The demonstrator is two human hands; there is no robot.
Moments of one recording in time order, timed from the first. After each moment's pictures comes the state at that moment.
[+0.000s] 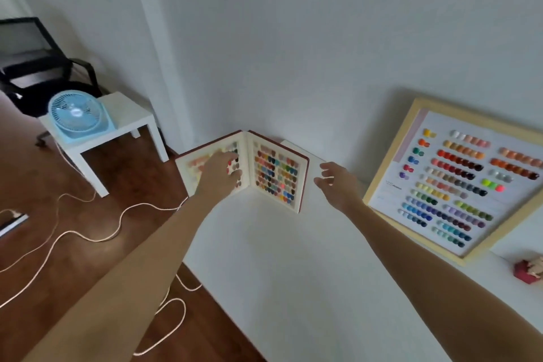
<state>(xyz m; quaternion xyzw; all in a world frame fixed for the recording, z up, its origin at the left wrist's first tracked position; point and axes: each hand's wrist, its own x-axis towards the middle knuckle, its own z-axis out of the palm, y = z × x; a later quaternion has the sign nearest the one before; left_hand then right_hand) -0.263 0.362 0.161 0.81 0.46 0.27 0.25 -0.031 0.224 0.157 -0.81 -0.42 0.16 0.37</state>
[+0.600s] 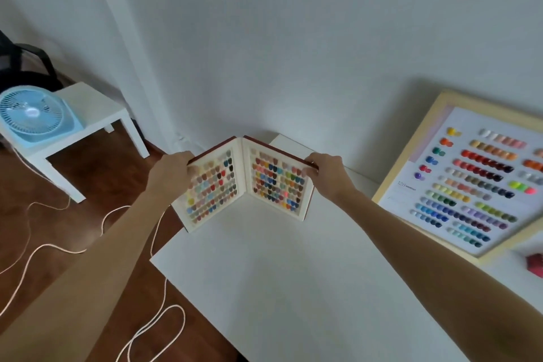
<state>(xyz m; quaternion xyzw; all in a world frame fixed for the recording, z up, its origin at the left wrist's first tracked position) -0.300 0.487 0.154 0.86 0.49 0.13 0.08 -0.023 0.316 0.154 -0.81 -0.51 0.13 0.26</state>
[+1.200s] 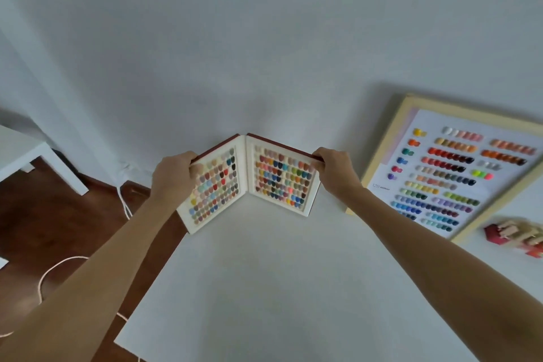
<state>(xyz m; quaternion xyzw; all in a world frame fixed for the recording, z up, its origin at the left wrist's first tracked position) -0.200 0.554 0.154 0.91 0.35 0.21 0.12 0.037 0.332 0.166 -0.87 -0.41 0.04 0.27</state>
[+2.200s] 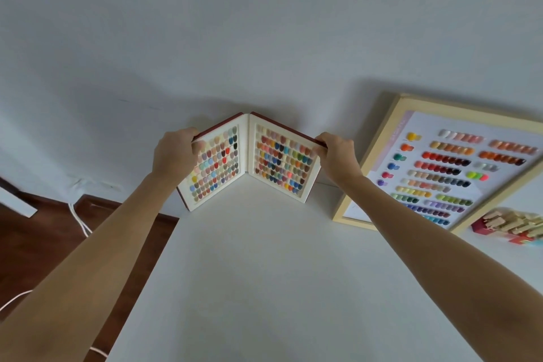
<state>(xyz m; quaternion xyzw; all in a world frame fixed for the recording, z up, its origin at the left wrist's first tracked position) -0.057 0.608 0.150 0.93 0.28 0.19 0.14 0.135 0.359 0.145 -0.91 -0.31 0.01 0.29</state>
